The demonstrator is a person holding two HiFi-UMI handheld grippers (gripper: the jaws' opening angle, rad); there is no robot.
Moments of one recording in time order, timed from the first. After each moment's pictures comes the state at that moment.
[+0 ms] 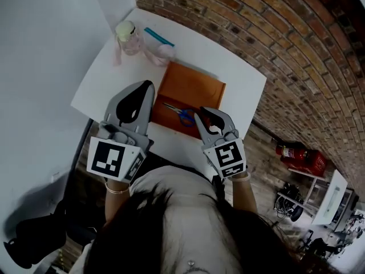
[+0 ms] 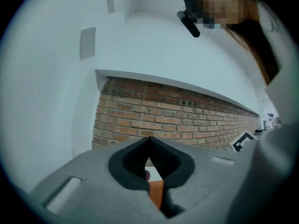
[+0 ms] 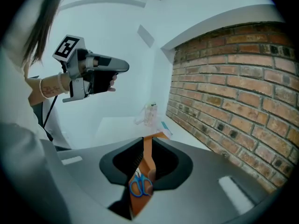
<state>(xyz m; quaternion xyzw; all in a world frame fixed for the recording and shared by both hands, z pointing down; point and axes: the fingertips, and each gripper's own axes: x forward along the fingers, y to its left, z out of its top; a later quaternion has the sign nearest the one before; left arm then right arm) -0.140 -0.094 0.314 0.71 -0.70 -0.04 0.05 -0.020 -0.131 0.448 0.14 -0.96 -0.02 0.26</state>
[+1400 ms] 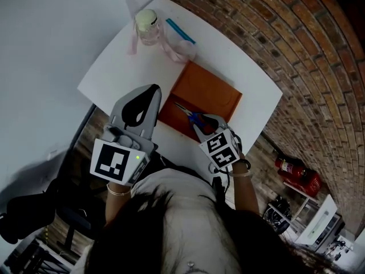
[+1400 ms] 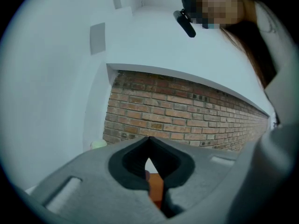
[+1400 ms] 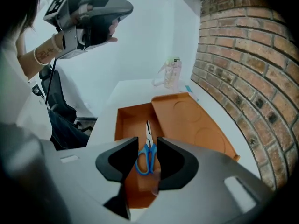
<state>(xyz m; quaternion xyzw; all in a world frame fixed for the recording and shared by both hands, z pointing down) -0.163 -0.094 0.337 0.67 -0.73 -0.04 0.08 -0.028 -0.122 0.573 0.00 -0.88 0.00 0.47</state>
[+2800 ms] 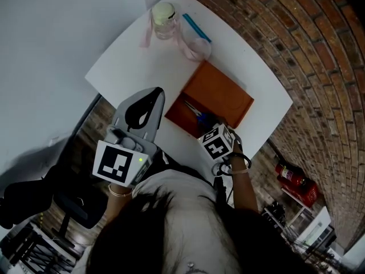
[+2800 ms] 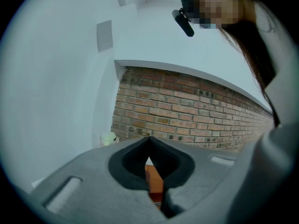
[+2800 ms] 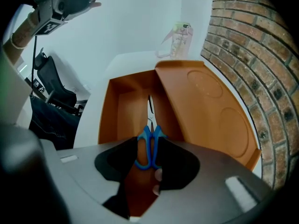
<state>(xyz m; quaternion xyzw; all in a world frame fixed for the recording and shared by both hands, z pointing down) -0.181 -0.077 0.361 0.64 -0.76 -0.03 0.12 -0.023 -0.119 0.639 -0.02 -0.81 -0.01 0.59</state>
